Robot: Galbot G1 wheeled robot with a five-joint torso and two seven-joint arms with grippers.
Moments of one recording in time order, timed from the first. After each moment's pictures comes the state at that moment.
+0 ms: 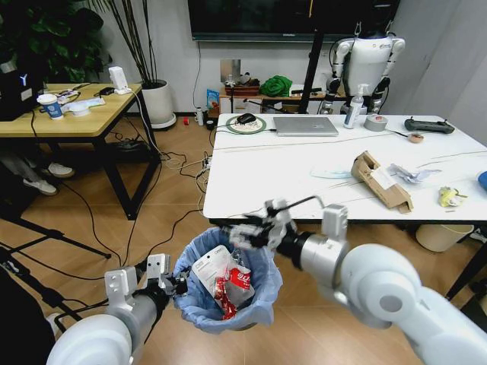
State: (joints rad) left arm 1.55 -1.01 -0.44 -2.50 -1.15 0.74 -0.72; right arm -0.85 0.85 0.06 2.37 1.30 -0.56 0.49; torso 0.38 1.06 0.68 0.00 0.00
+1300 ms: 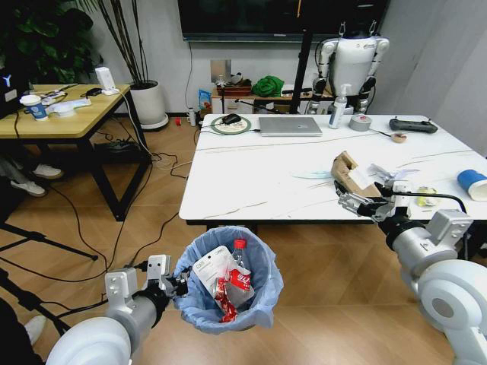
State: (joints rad) left arm 1.56 -0.99 -0.44 -2.50 -1.12 0.74 -0.68; right arm -1.29 1.03 0.65 2.37 0.80 -0.60 0.30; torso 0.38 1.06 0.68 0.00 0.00
